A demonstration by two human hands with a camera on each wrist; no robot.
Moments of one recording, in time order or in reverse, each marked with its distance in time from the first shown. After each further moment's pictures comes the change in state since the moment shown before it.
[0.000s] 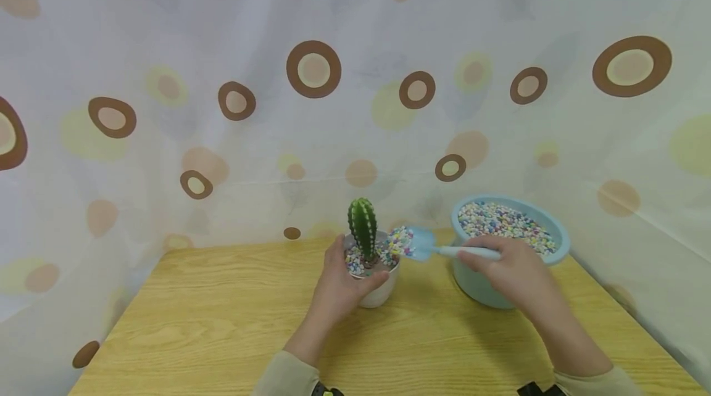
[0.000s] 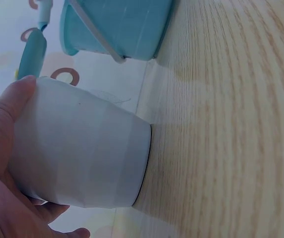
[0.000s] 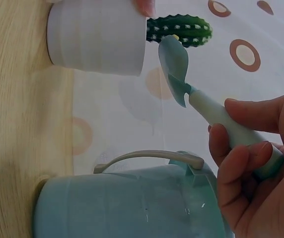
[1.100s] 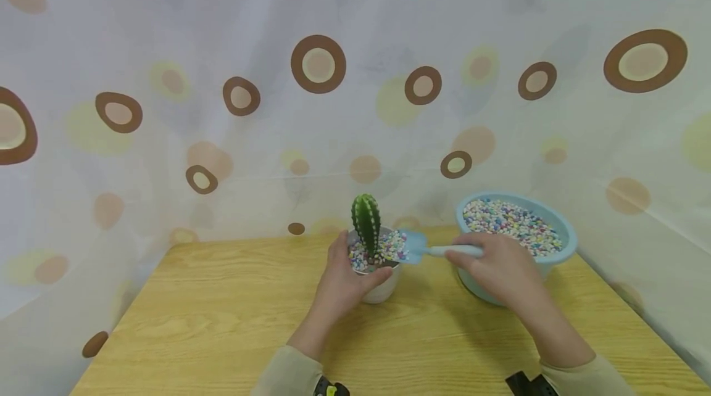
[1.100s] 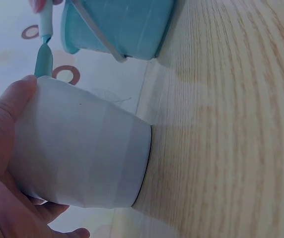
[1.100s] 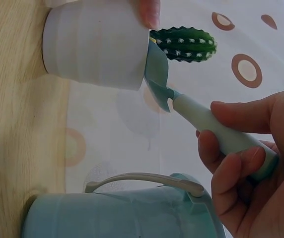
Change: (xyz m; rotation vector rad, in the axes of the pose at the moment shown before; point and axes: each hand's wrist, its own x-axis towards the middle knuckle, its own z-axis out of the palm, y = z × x) left_hand 0.001 0.000 -0.001 -0.014 0.007 0.017; right_hand 0.008 -0.021 0.012 -0.198 -0.006 -0.097
